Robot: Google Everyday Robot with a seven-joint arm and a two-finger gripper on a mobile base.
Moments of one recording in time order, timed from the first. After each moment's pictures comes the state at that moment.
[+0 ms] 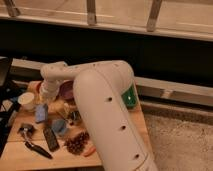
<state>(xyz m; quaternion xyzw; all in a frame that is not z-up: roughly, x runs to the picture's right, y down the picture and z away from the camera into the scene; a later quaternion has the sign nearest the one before) -0.332 0.058 0.830 -0.42 0.00 0.57 0.71</state>
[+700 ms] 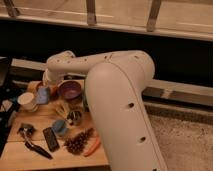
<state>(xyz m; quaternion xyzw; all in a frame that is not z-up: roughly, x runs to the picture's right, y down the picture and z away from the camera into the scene) -0.318 -0.042 0.816 -0.33 -0.10 0.63 0.70</state>
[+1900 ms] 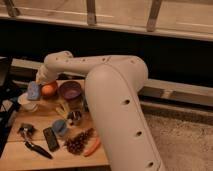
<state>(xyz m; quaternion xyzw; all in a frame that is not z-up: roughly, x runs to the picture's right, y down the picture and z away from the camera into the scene) -0.356 -0.049 0.816 -0.36 -0.15 0.63 0.67</state>
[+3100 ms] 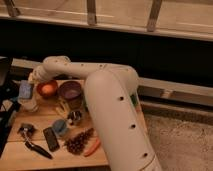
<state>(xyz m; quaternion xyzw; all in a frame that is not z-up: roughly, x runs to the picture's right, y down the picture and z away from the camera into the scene) -0.402 -0.062 0.832 -0.38 -0.22 0.62 0.65</state>
